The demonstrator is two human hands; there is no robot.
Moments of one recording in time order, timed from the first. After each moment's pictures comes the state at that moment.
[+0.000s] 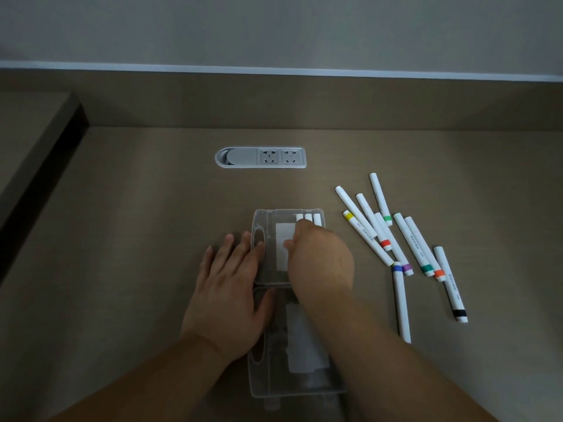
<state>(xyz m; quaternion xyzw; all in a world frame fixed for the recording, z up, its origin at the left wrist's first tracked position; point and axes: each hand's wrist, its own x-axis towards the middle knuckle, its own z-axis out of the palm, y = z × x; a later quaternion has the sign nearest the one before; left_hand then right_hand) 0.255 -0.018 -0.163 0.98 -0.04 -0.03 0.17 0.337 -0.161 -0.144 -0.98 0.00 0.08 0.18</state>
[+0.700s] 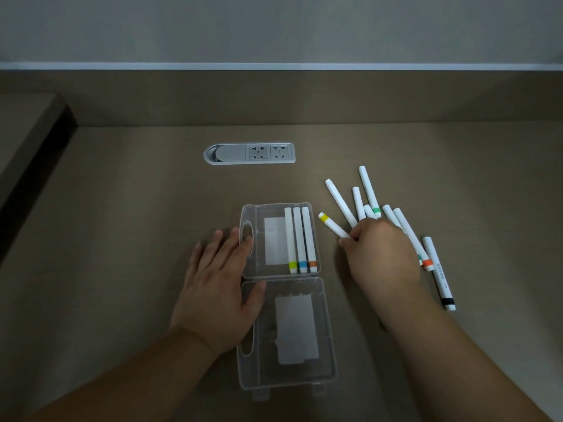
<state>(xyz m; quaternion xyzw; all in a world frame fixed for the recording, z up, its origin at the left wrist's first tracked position) 0.254 -0.019 -0.164 0.98 -0.04 -0.03 0.17 0.332 -0.260 -0.140 -0.98 0.09 0.01 0.15</state>
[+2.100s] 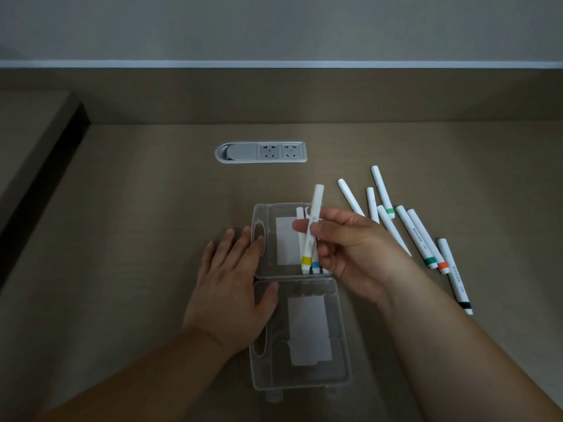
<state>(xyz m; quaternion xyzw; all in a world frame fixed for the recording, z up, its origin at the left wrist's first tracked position) 0.254 -0.019 -0.163 0.98 -0.03 -0.02 0.18 0.327 -0.216 -0.102 -0.54 0.12 0.28 0.79</state>
